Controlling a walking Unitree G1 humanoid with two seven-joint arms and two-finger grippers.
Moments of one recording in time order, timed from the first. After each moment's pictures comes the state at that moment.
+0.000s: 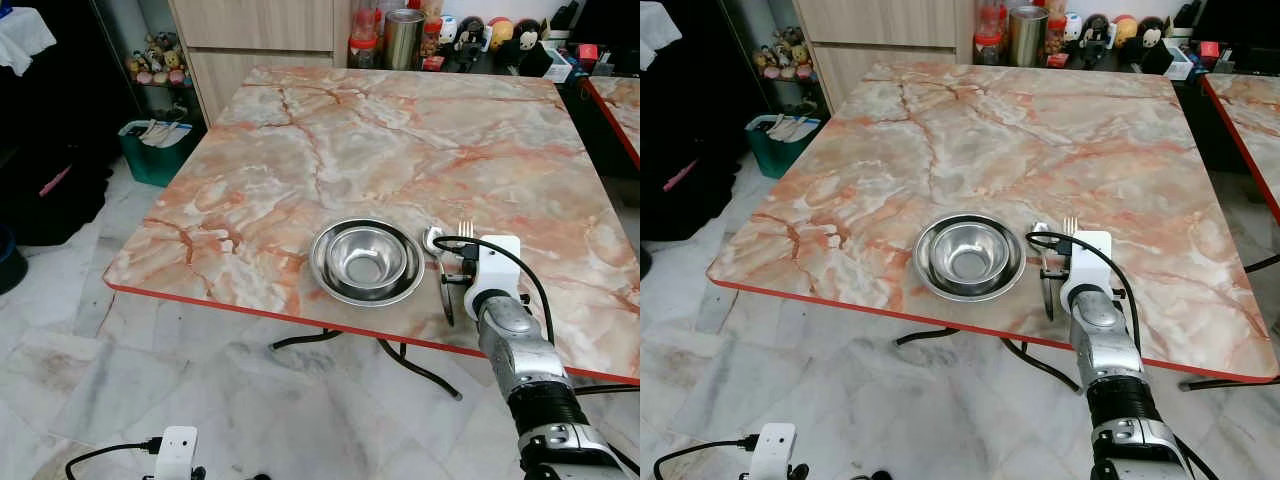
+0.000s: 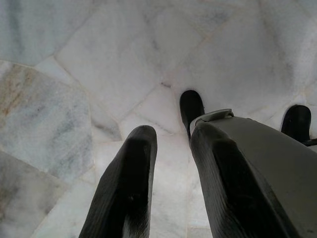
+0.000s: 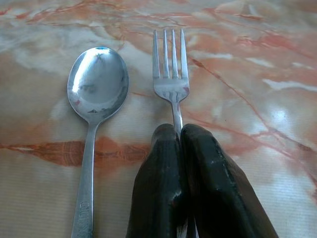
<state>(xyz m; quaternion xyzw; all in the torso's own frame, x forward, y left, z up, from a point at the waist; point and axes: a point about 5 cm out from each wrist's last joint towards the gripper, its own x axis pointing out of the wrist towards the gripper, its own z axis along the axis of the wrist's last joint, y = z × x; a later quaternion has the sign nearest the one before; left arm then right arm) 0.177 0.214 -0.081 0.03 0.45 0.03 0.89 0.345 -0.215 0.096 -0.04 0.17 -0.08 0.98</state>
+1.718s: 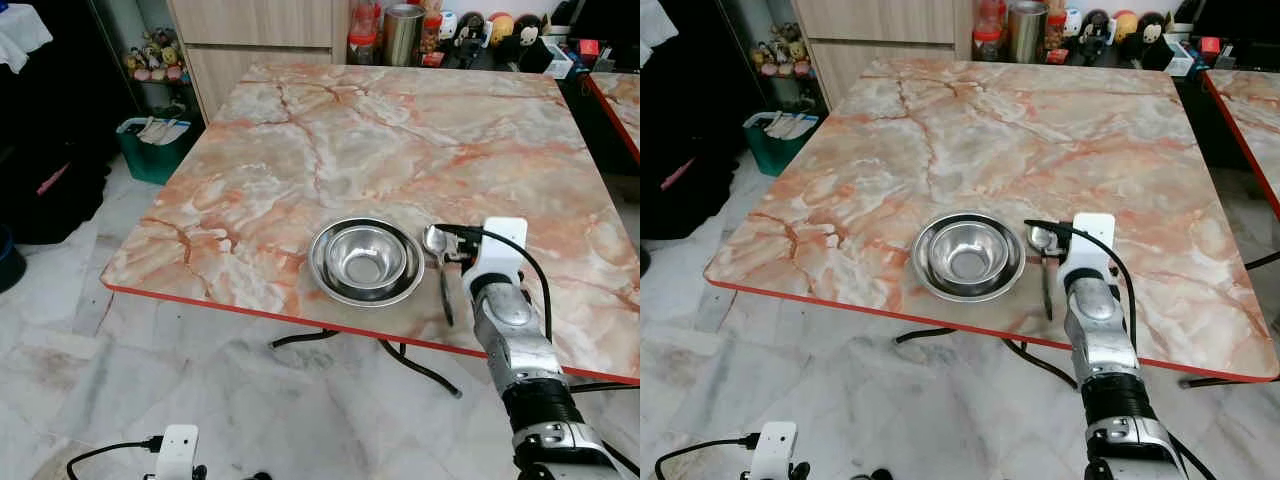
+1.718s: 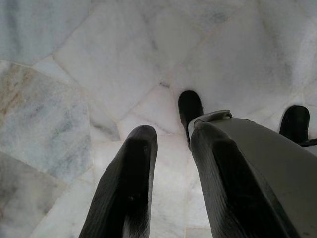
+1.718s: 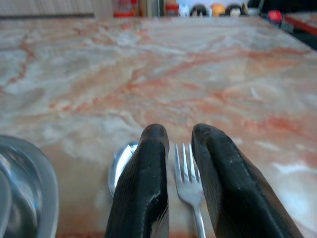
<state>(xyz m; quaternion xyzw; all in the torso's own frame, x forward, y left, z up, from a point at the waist) 0.179 0.212 -0.081 0.03 0.44 0.03 0.90 0.353 -0.203 0.130 -0.02 0.03 -0.07 1.00</state>
